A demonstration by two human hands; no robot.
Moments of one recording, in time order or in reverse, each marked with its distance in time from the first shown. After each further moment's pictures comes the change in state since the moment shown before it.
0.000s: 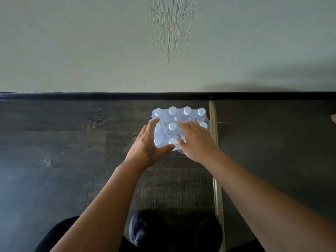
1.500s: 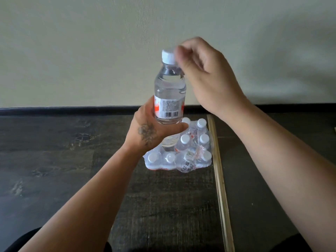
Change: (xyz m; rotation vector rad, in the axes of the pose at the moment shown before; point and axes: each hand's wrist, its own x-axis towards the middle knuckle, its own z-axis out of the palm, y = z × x) left_hand 0.070 0.035 -0.010 -0.244 0.206 0.196; right_hand 0.048 -0.033 -0.123 0.611 0.561 -0.283
